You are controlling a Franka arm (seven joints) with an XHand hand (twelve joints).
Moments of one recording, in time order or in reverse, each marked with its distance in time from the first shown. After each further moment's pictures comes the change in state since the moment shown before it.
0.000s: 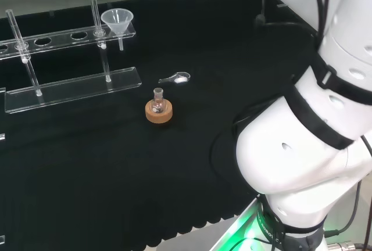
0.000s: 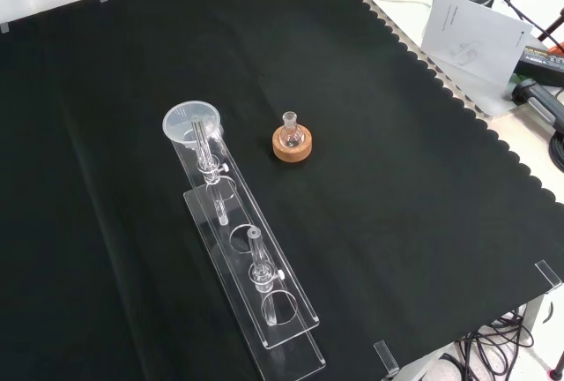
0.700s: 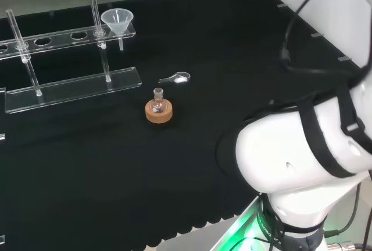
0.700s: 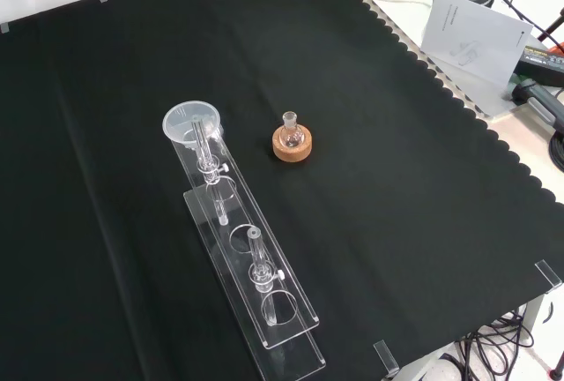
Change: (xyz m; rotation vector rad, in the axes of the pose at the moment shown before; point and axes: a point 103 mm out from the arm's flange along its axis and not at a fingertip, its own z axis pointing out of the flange) arm -0.029 -0.117 -0.016 -0.079 0.026 0.157
